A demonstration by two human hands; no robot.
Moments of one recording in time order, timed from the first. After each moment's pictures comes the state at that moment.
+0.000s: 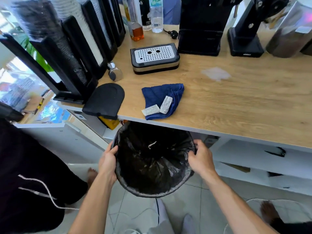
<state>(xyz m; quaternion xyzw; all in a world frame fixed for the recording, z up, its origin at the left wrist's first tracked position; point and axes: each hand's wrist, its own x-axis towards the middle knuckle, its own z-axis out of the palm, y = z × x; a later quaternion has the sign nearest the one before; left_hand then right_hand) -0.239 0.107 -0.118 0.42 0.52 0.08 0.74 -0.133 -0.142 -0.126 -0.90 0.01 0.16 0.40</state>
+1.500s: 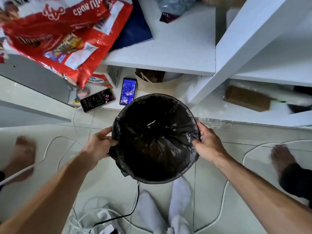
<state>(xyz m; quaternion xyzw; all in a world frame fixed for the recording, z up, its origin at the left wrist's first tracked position) -0.253 0.051 -0.535 0.63 0.44 -0.23 0.59 -0.165 -0.253 -0.540 -0.88 0.08 0.32 0.34</state>
